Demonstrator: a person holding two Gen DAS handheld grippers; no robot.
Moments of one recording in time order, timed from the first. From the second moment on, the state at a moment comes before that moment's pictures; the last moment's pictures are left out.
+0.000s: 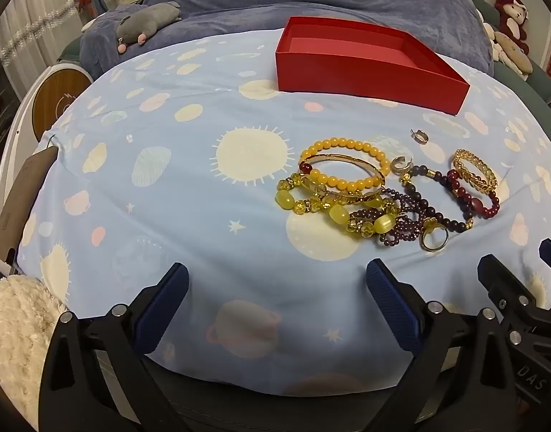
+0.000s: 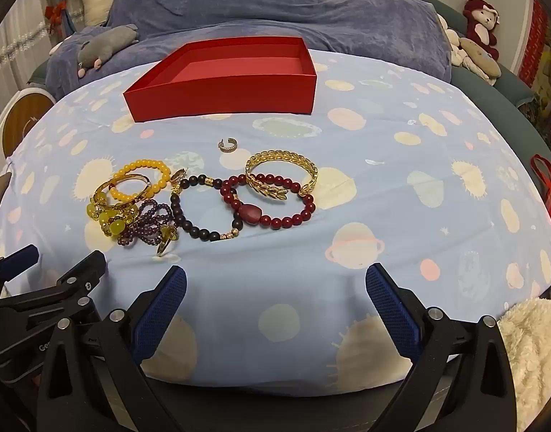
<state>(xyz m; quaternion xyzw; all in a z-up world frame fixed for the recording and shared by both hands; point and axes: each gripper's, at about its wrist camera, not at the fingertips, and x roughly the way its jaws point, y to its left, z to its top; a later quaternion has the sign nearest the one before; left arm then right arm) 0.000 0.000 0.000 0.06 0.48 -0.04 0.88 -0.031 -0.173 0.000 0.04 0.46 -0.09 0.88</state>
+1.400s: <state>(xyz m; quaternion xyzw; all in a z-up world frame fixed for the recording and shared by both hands) -0.002 0.003 0.002 0.06 0.47 -0.03 0.88 -0.034 -0.168 0.004 0.03 0.45 -0.10 0.89</state>
